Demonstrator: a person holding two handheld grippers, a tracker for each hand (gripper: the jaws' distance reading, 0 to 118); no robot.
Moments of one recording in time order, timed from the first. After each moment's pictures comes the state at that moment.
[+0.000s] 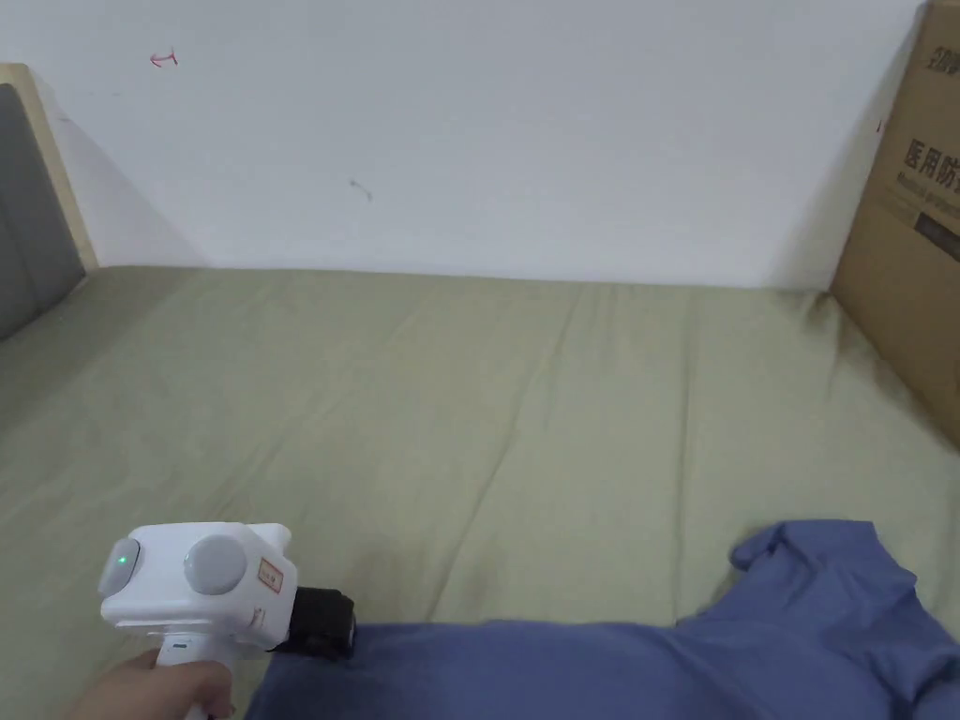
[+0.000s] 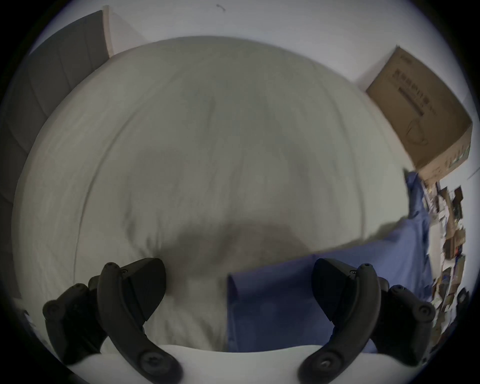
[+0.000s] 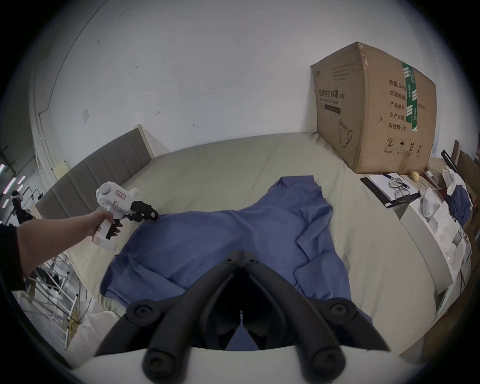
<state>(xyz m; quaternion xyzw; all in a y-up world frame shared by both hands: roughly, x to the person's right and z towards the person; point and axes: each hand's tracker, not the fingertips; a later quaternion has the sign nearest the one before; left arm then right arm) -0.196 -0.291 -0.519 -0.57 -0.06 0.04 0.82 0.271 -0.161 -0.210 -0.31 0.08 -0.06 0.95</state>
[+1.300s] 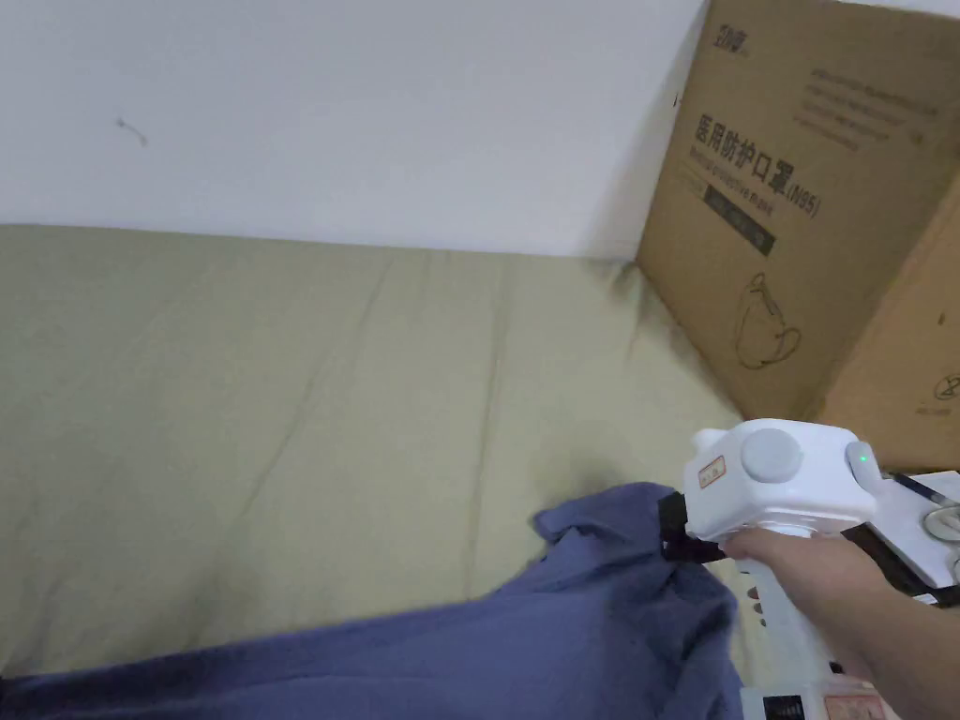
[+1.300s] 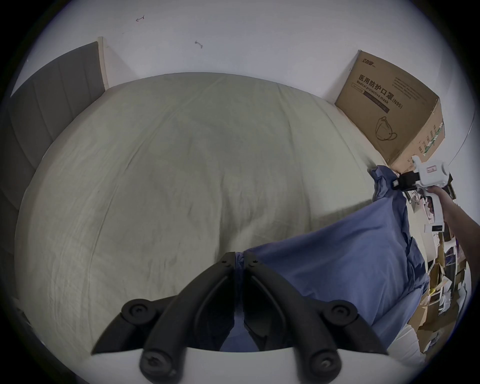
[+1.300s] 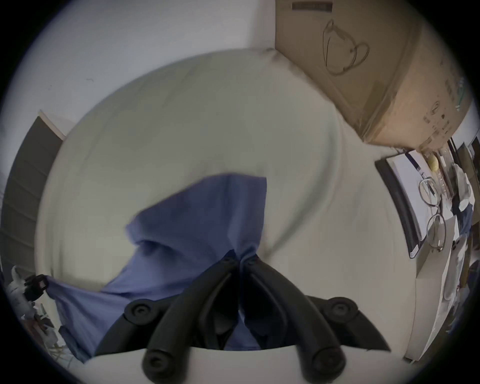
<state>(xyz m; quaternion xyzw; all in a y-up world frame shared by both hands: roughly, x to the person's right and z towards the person) -0.183 -0.230 -0.435 -0.48 -0.11 0.05 0.87 0.395 -0.241 -0.538 -0.51 -0.05 -0.08 0.85</state>
